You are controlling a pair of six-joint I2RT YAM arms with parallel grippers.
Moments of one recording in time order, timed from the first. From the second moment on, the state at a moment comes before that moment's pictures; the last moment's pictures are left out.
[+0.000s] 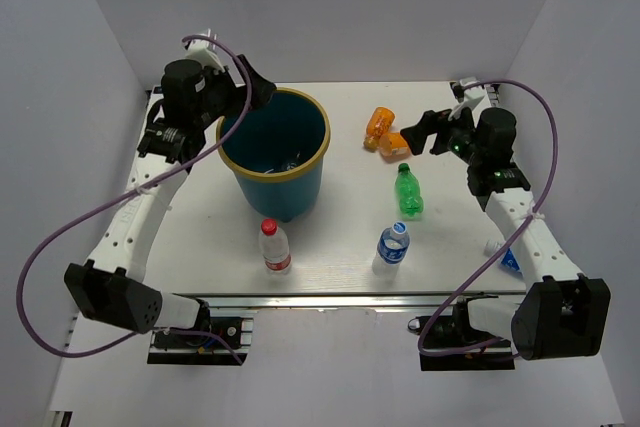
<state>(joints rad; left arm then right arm) -0.25 1.38 1.49 -0.34 0.18 -0.47 0.11 1.20 0.96 0.04 -0.45 0.10</state>
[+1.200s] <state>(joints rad) -0.45 0.82 1.03 -0.81 0.14 -0.54 0.11 1.09 0.79 0.11 -0.51 0.26</state>
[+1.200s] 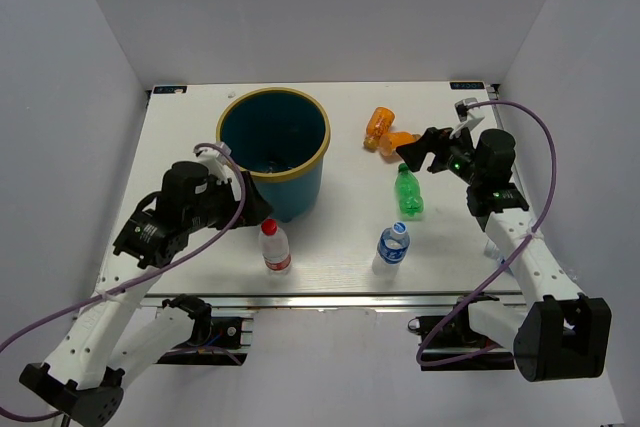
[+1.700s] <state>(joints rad) -0.45 0.79 1.01 -0.88 0.25 -0.52 0.11 1.14 0.79 0.11 -0.52 0.26</state>
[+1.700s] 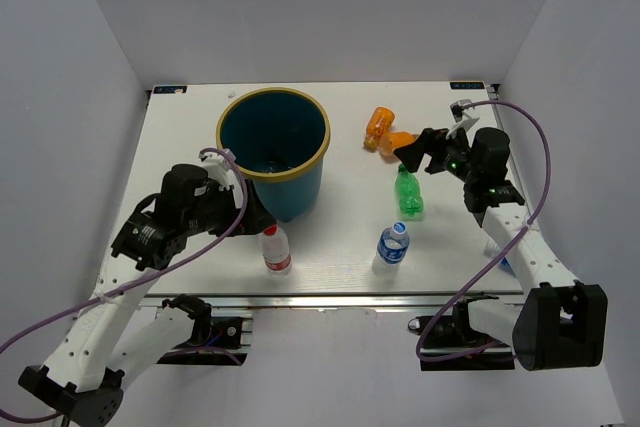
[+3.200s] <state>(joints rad) -0.77 1.15 1.18 -1.07 -0.05 -0.50 0.11 1.21 0.79 0.10 -0.50 0.23</state>
